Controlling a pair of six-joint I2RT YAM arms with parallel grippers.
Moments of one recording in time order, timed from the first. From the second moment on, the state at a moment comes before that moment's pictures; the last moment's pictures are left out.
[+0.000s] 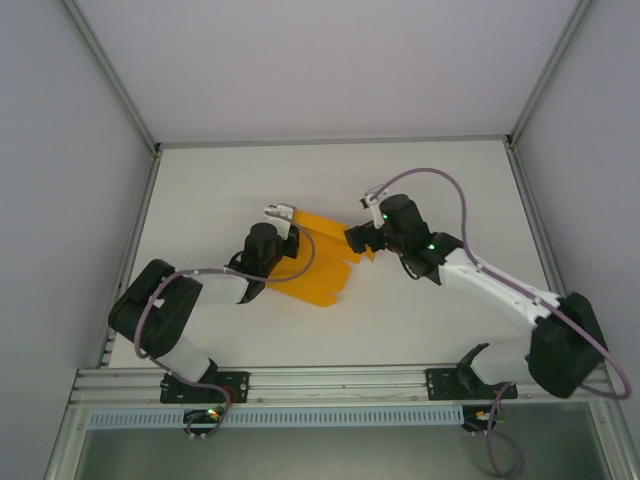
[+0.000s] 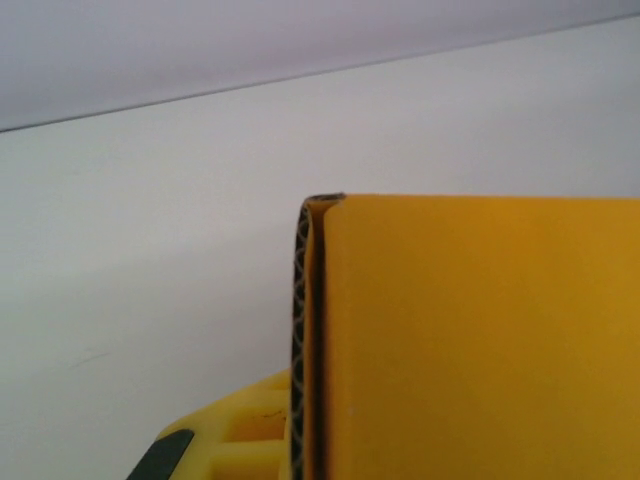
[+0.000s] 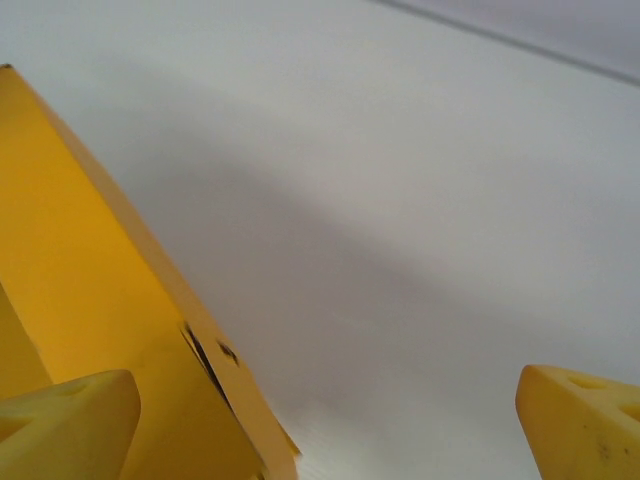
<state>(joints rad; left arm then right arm) -0.62 1.58 0.57 0.68 -0.17 -0.12 0.59 1.29 0.91 -0.22 0.17 0.07</state>
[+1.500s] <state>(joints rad) -0.59 1.49 0.70 0.31 -0.15 -0.23 0.55 1.21 0.75 -0.07 0.05 0.16</state>
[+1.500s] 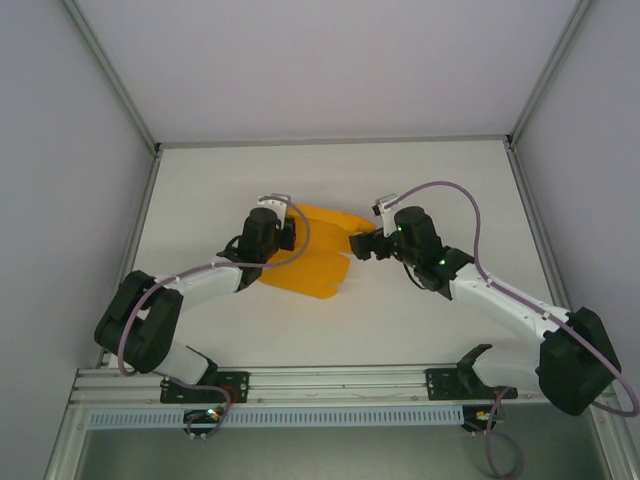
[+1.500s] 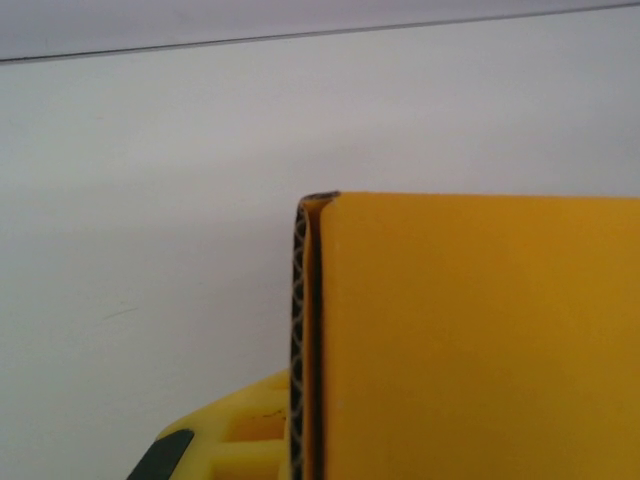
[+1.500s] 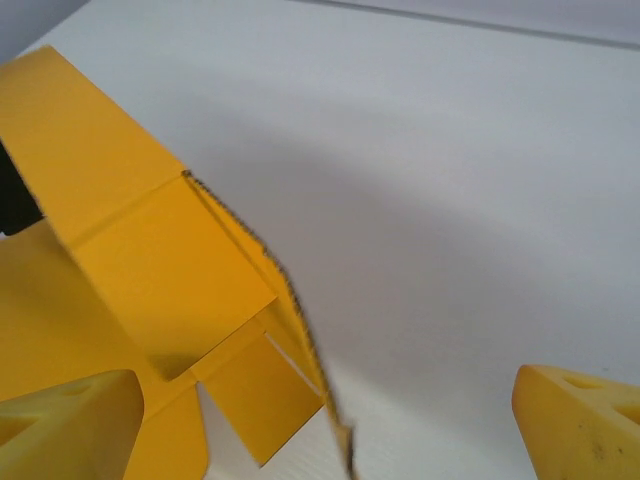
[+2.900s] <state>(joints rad) -0.57 1.42 0.68 0.30 -0.10 -0.32 0.56 1.15 0.49 0.08 0.17 0.29</state>
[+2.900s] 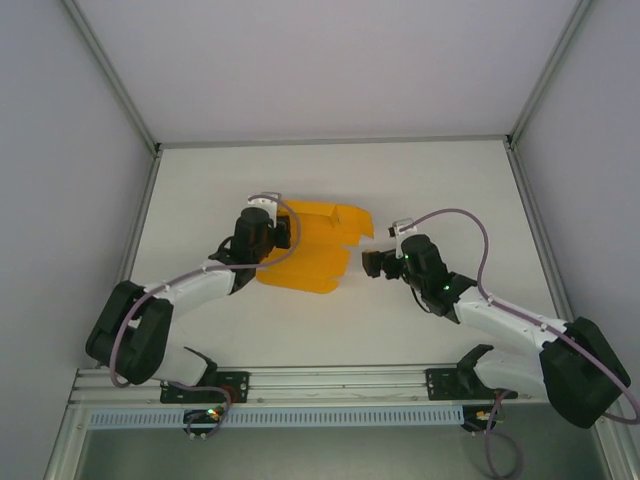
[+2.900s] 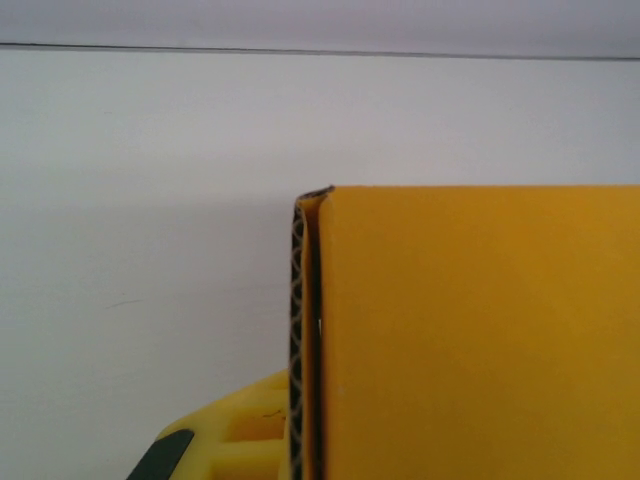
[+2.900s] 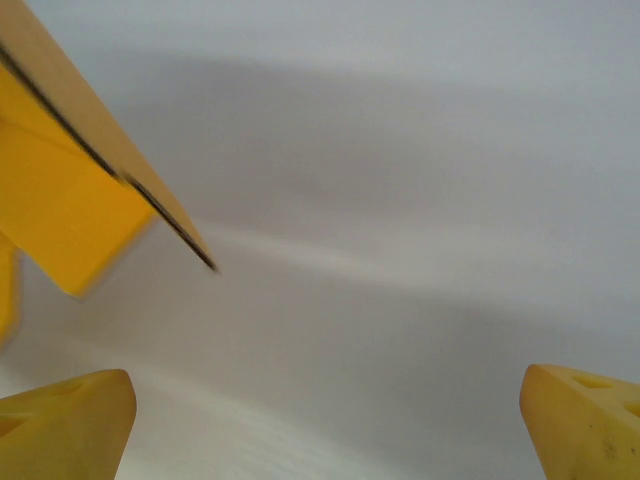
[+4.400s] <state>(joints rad) -0.69 1.45 0.76 0.25 -0.33 -0.19 0.73 1.58 0.99 -0.23 0.63 0.29</state>
